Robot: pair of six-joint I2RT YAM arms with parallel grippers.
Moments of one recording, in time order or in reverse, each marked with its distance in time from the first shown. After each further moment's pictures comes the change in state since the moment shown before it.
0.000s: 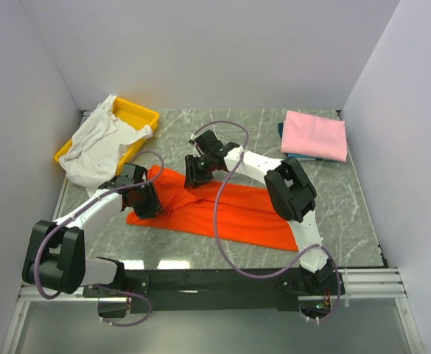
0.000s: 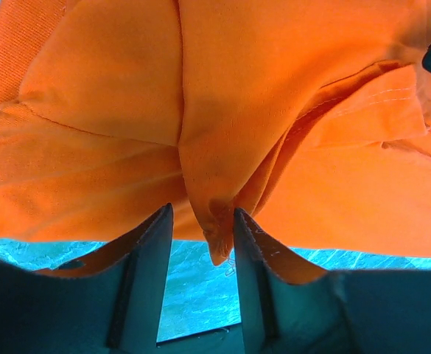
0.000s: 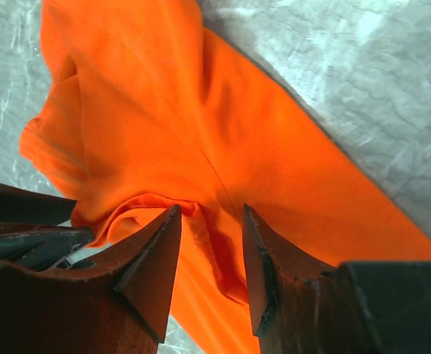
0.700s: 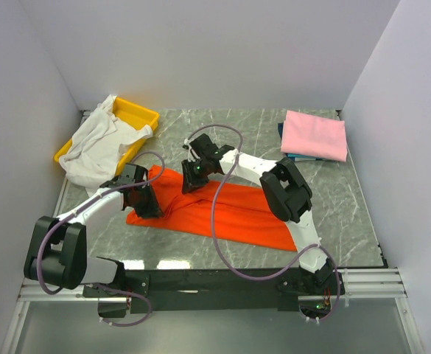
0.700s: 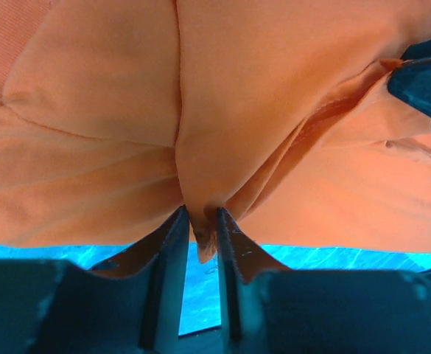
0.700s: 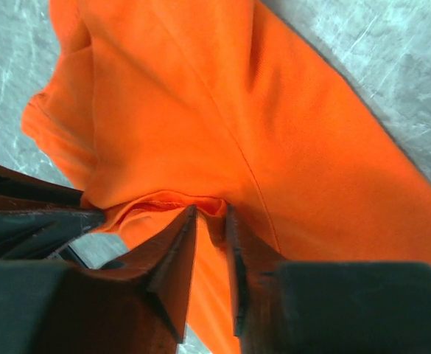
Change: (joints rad) left arm 0.003 0.029 0.000 0.006 0.023 0.000; right arm 0.032 0.021 0.017 -0.007 -0.050 -0.023
